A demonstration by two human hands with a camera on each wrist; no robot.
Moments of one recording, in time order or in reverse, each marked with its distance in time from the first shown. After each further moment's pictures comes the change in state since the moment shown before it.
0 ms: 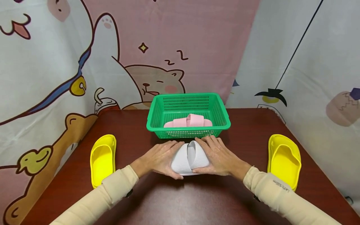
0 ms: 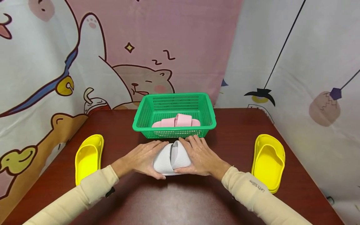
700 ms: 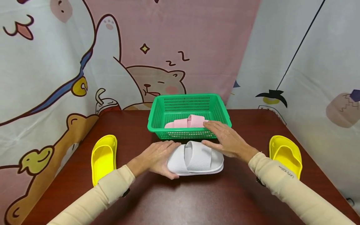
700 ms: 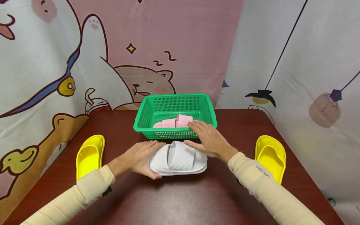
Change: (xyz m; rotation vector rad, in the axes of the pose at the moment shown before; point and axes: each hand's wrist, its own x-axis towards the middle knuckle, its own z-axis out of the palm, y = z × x) left_hand -0.011 -0.010 -0.004 0.046 0.033 0.015; right_hand 0.022 0.050 -0.029 0.118 -0.035 0.111
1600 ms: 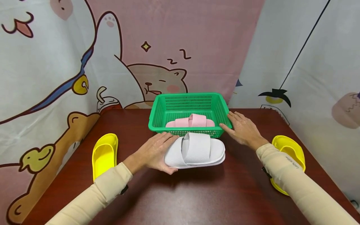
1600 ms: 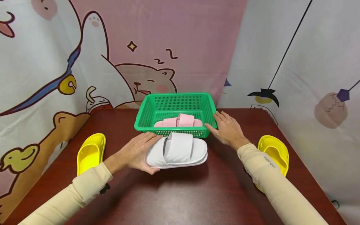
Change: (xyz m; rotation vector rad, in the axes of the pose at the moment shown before) left_hand 0.004 -0.014 -0.013 -0.010 0.115 0.042; right_hand -0.004 0.069 -0.008 -0.184 -0.135 0.369
